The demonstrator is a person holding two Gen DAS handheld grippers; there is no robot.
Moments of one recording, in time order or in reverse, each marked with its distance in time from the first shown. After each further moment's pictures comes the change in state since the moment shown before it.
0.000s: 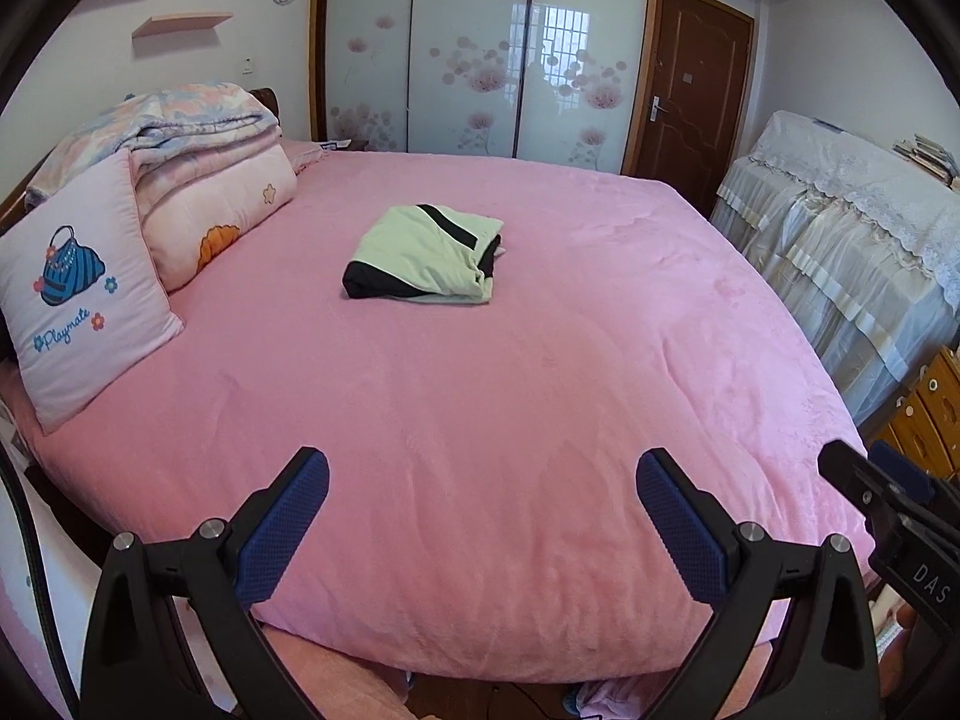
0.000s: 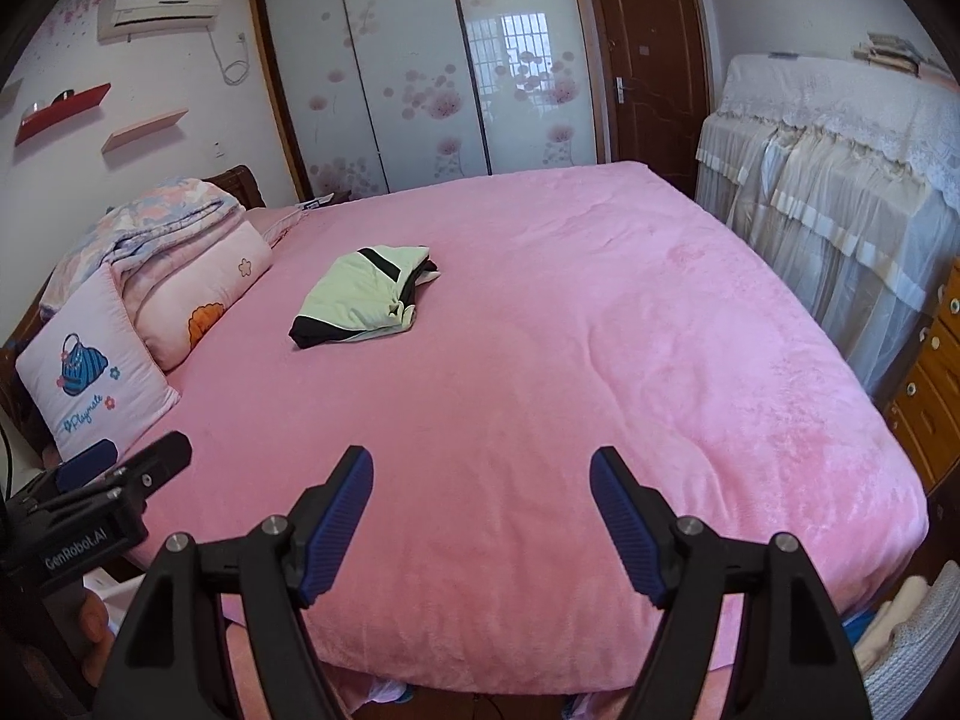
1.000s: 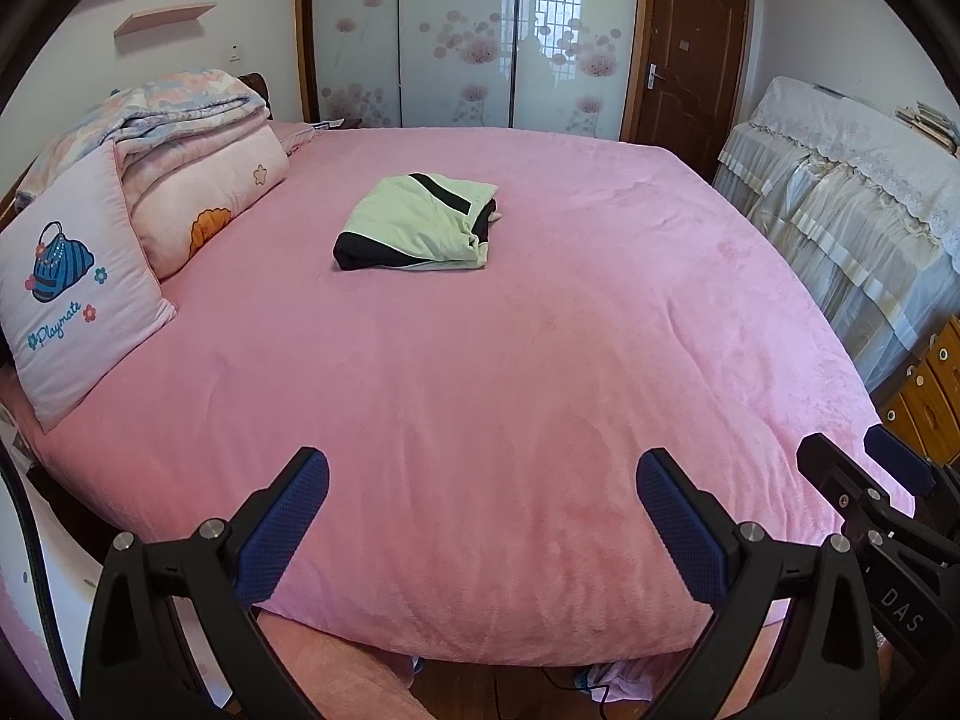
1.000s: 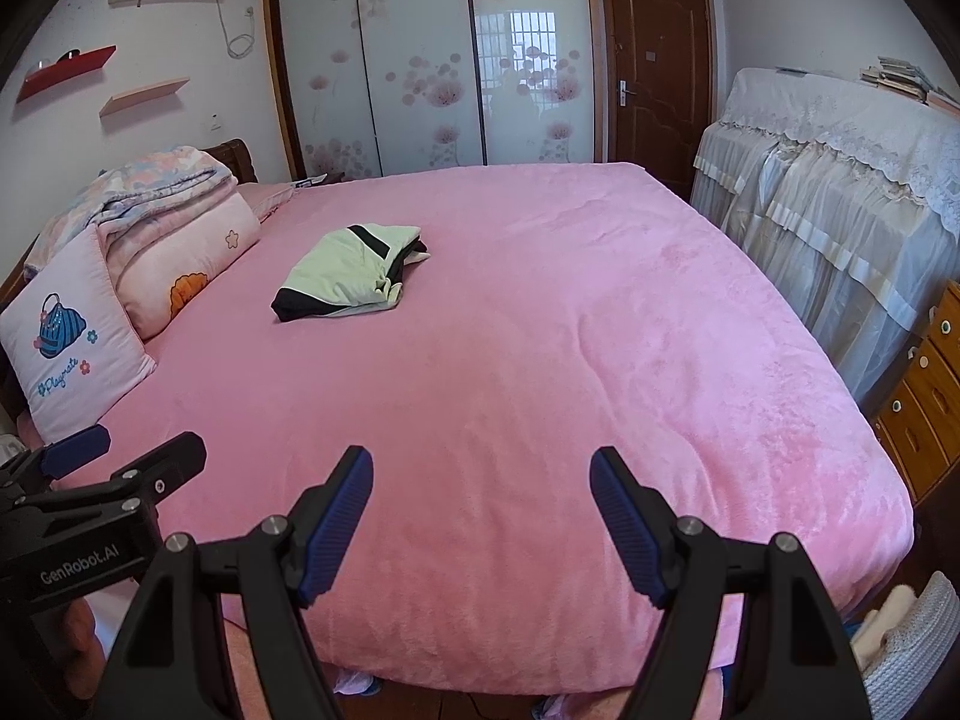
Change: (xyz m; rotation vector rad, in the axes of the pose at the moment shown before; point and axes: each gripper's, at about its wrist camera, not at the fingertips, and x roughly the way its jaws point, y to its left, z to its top) left arm 0.028 -0.008 -0.008 0.037 0.063 0.028; right arm 0.024 0.005 -0.021 -0.047 0.032 -0.038
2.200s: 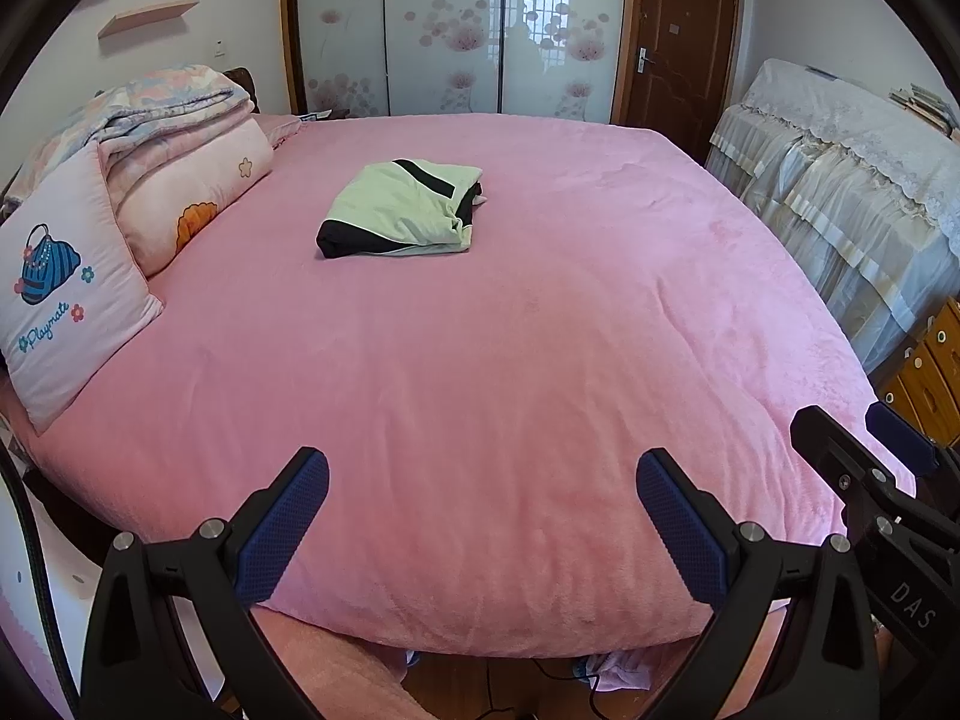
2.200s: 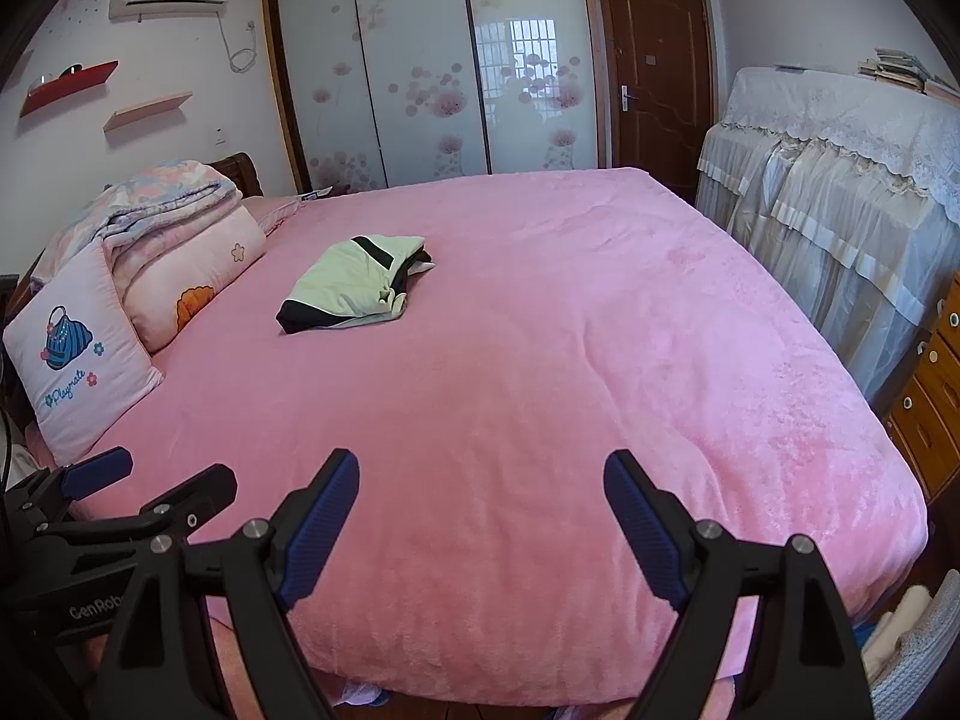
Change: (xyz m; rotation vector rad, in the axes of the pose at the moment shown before) left arm 0.013 -0.006 -0.003 0.030 0.035 -0.018; right arm 0.002 -0.013 -0.003 0.025 -0.027 0.029
